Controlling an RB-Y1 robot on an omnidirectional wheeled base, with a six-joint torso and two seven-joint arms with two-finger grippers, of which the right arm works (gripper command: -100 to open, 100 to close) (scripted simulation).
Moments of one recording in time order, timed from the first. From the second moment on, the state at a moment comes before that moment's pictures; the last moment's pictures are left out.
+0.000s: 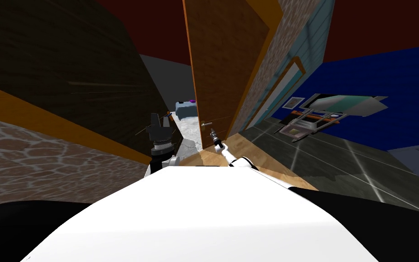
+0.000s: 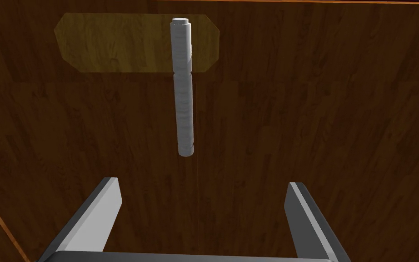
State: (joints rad) arm -0.49 -0.01 0.26 -0.66 -0.01 -0.55 -0.16
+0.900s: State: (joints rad) arm -0.60 0.04 0.29 -0.49 0.00 -0.55 -0.17
